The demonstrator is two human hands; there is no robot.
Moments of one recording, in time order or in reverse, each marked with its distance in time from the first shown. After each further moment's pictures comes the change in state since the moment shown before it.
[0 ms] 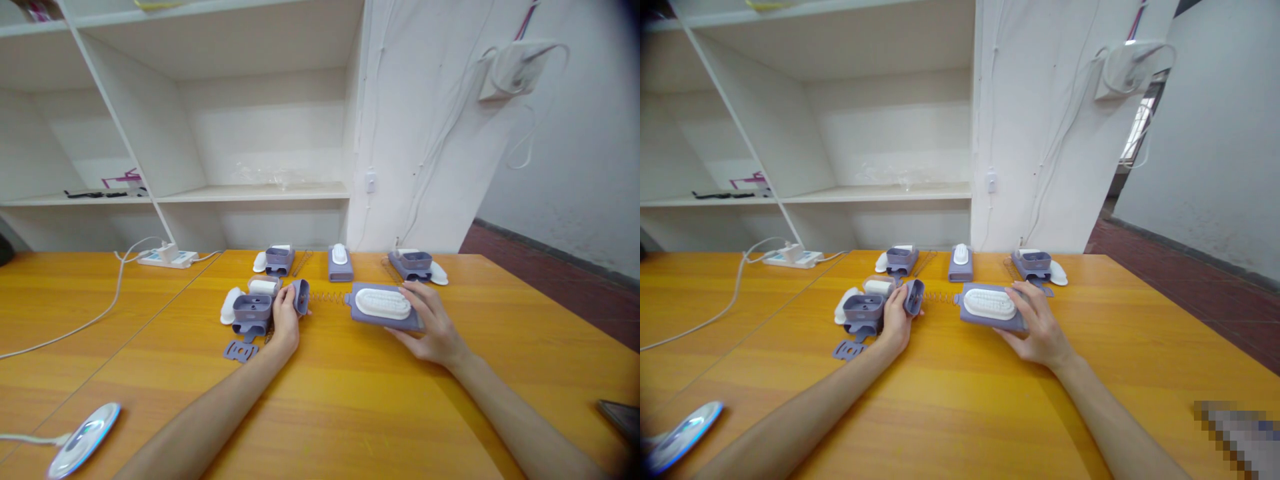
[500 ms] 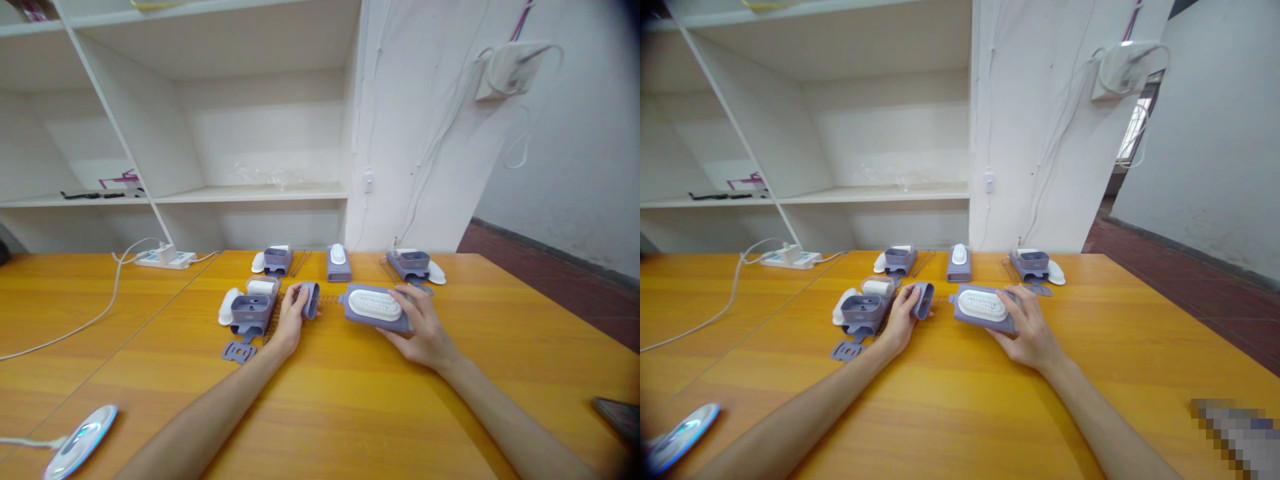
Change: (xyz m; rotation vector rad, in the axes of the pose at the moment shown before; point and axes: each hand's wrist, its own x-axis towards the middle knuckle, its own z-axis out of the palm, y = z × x) left_hand -0.015 0.008 0.005 0.047 -0.307 -0.017; right_hand -0.005 -0.007 0.012 0.004 0.000 0.056
